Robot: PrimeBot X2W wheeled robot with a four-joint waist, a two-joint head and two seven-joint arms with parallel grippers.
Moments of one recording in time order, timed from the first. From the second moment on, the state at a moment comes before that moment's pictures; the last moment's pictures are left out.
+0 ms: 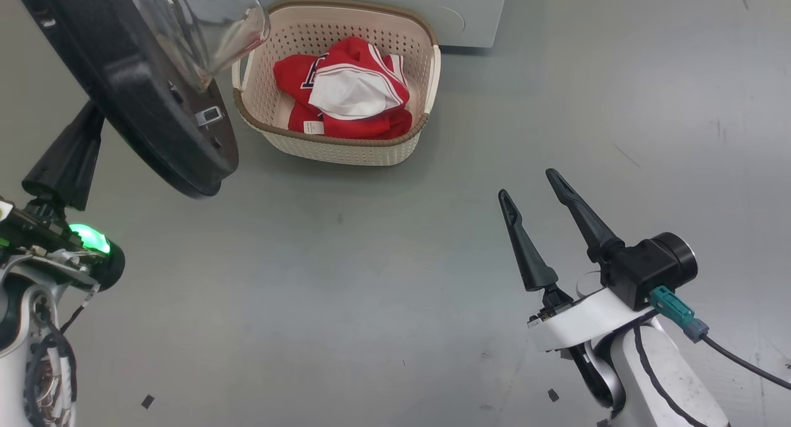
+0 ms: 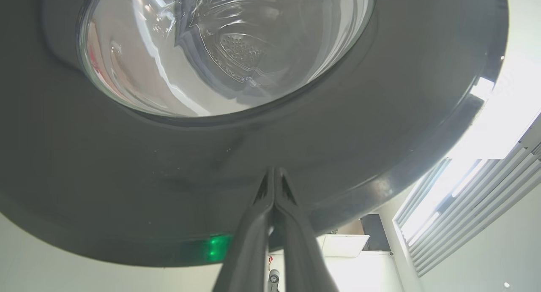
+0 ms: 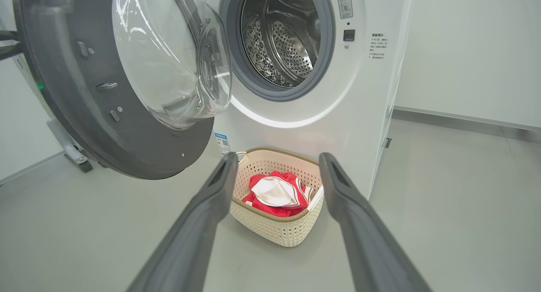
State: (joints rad) left arm -0.39 0.18 0.13 0.04 -1.93 0.06 0.46; right arm -0.18 -0.07 0.33 0.08 0.21 0.10 -0.25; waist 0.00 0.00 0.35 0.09
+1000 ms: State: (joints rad) left arm -0.62 0.17 0.03 0.08 -1.90 0.11 0.45; right arm -0.23 -0.06 0.28 0.04 0.21 0.09 -0.25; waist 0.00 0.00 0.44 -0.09
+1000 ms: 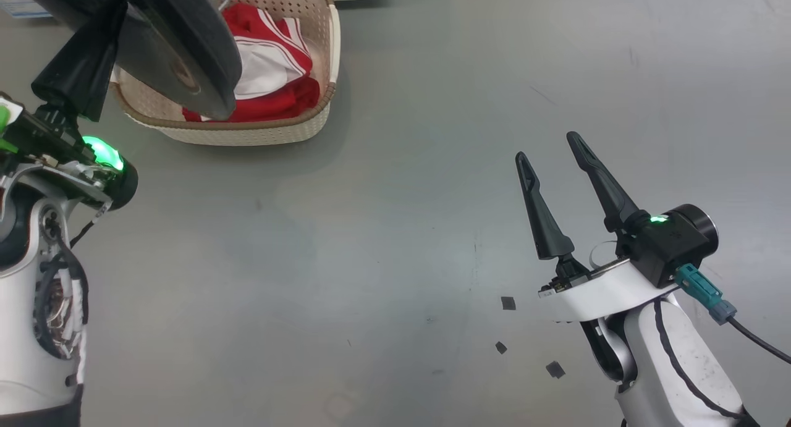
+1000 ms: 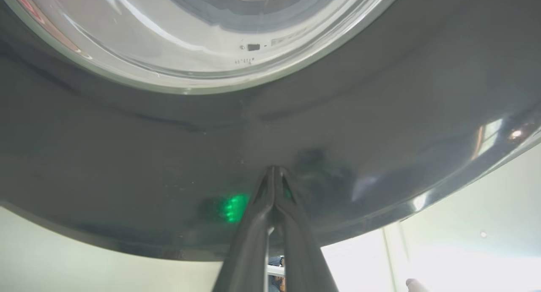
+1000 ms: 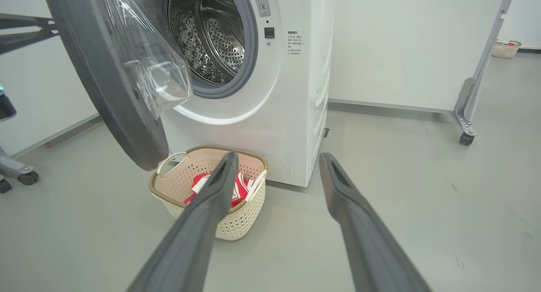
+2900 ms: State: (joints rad) left arm -1.00 0.14 0.00 0.46 -1.77 0.02 0.26; right arm -0.28 -0.05 0.26 0.00 0.29 0.04 -0.25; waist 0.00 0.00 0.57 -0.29
